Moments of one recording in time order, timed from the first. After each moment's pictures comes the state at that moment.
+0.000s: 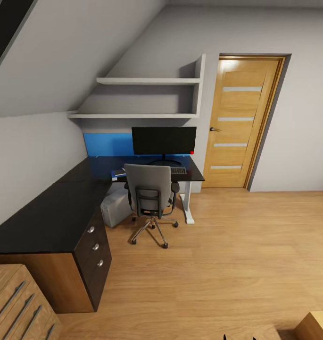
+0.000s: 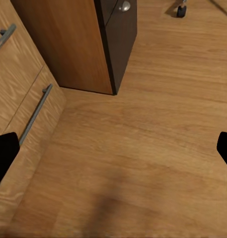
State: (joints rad) left arm -0.13 -0.05 -0.38 -0.02 0.44 -0.89 0.32; right arm -0.26 -0.01 1.14 0.02 -1.05 -1.05 -0.21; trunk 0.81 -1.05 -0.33
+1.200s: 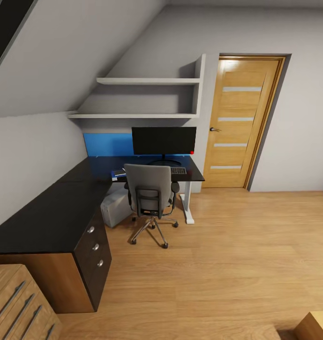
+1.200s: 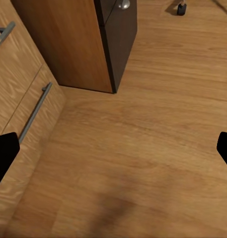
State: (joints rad) left arm -0.13 -0.05 -0.38 -0.02 0.44 -0.88 0.32; right arm -0.26 0.00 1.15 0.02 -1.05 -0.85 -0.20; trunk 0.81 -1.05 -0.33
